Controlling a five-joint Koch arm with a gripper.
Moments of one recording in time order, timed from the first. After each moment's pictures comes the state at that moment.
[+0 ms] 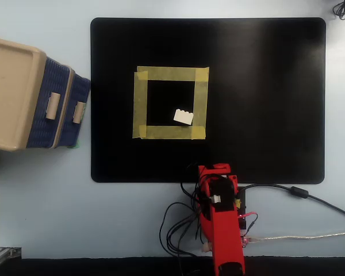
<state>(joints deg) -9.2 132.1 118.7 94.5 -91.1</state>
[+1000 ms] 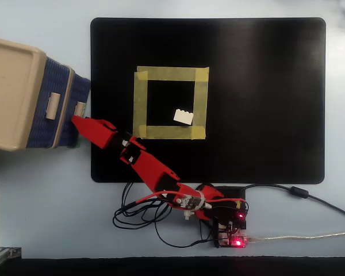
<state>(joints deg) -61.6 56.6 97.3 -39.9 -173.0</state>
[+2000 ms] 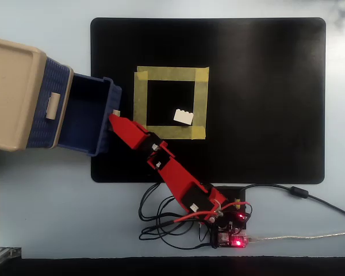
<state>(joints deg) -48.2 76.3 129.5 -33.2 -173.1</state>
